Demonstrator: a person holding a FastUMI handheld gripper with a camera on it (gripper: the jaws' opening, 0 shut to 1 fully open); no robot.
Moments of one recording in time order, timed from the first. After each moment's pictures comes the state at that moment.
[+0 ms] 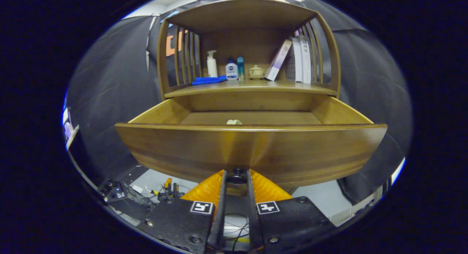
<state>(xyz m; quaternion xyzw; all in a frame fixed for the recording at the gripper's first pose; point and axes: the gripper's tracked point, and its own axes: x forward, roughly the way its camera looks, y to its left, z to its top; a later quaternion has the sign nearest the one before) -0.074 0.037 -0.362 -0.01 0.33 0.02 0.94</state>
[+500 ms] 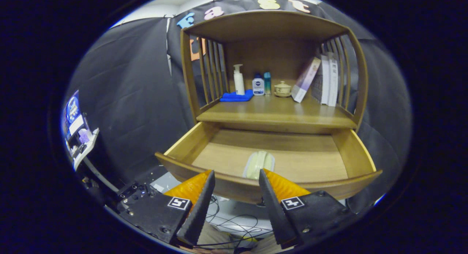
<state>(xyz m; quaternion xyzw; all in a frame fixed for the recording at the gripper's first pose) -0.032 0.095 -0.275 -0.04 0.35 0.11 0.93</state>
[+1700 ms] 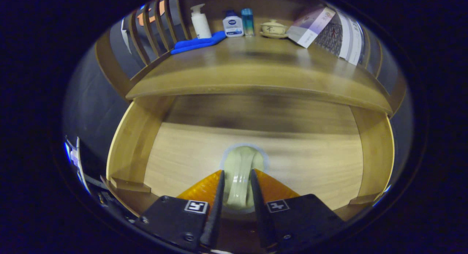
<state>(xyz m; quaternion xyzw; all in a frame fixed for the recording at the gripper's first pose) 0.060 0.064 -0.390 -0.02 0.58 0.02 0.81</state>
